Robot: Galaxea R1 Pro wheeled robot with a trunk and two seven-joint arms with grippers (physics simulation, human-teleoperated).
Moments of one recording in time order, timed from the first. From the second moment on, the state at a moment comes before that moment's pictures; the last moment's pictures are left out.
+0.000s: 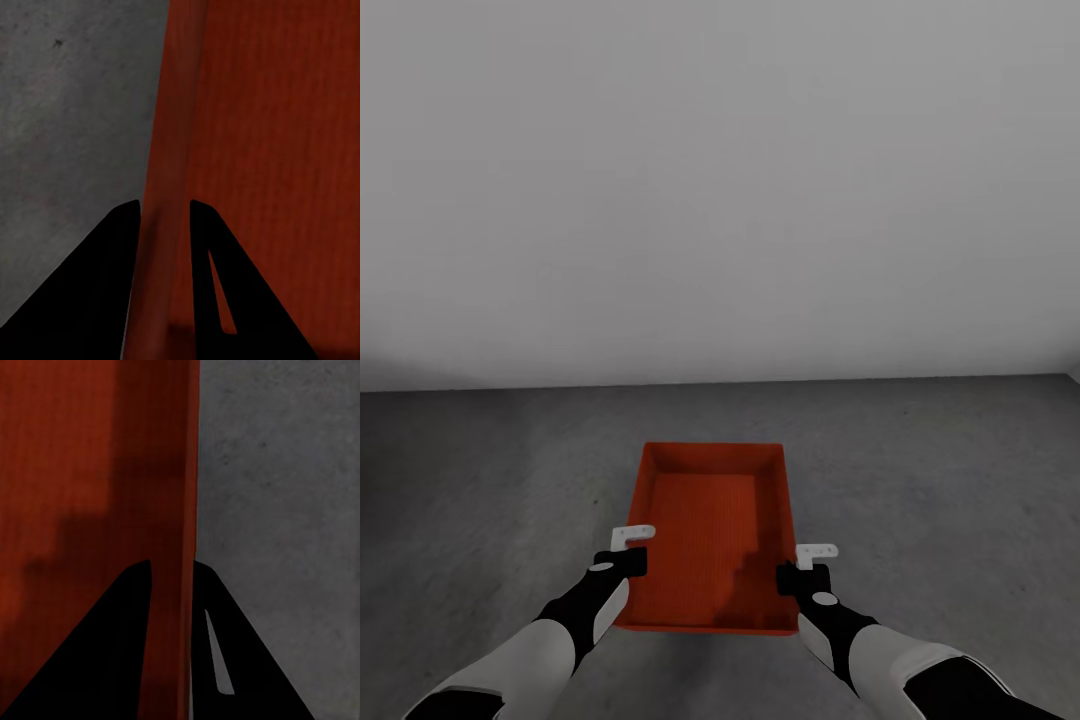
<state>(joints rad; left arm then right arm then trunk) -0.72 -0.09 -0.05 -0.29 0.11 0.08 0.19 -0.77 0.14 0.27 0.00 -0.22 -0.24 -0.16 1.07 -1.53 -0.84</state>
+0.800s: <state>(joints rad) -0.72 -0.09 -0.05 -0.29 0.11 0.08 0.19 -0.77 0.14 0.28 0.00 -0.22 -0.24 -0.16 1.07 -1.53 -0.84</state>
